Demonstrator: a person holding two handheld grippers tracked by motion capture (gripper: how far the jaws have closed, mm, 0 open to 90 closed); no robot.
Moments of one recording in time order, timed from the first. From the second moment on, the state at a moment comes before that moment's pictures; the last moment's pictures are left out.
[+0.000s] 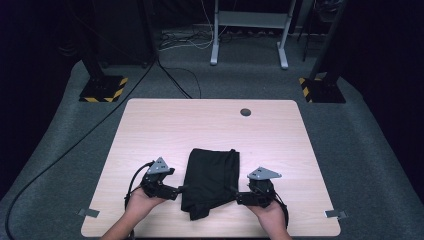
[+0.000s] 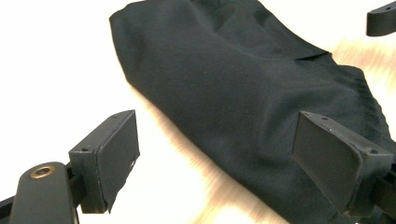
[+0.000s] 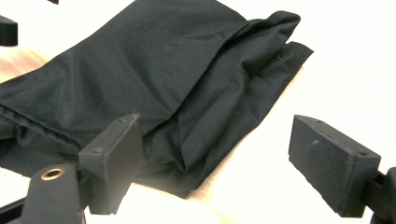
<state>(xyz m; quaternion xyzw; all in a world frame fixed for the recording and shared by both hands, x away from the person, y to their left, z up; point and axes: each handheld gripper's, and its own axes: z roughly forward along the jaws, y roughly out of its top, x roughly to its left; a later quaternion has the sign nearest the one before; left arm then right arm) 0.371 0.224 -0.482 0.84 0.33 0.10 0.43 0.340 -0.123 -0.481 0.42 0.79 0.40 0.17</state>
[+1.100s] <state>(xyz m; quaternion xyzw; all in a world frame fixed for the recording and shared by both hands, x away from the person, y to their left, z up) 0.361 0.281 -0.498 0.82 0.38 0.12 0.41 0.327 -0.158 -0.494 0.45 0.78 0.39 0.18</state>
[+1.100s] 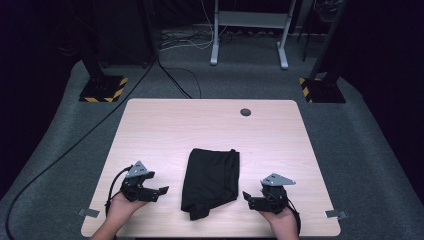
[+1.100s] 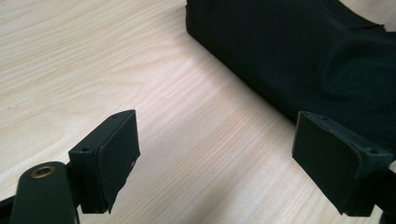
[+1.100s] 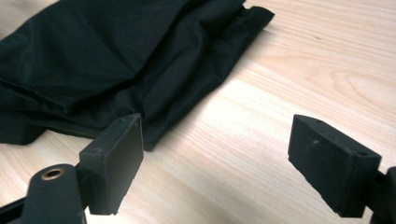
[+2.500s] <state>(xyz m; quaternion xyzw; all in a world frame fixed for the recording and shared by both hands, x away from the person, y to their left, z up) 0.352 0.315 -0.532 0.80 0.44 0.12 0.40 0.311 -0.220 -0.528 0.53 0.73 0.40 0.17</state>
